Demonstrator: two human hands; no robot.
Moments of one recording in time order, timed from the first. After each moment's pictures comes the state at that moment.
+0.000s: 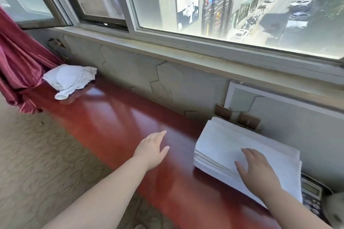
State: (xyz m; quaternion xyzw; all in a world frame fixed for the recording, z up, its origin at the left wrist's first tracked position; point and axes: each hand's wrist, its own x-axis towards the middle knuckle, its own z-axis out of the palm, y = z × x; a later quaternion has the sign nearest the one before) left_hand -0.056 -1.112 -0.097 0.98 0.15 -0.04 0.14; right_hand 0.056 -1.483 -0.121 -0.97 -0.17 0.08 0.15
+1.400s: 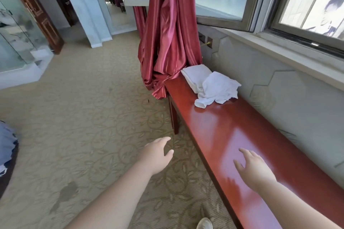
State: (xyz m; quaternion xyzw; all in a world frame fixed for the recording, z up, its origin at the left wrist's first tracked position) left_hand -0.371 -0.535 -0.072 0.84 0.49 0.03 0.21; right_hand -0.057 -0.715 -0.110 -0.87 -0.45 0.17 0.12
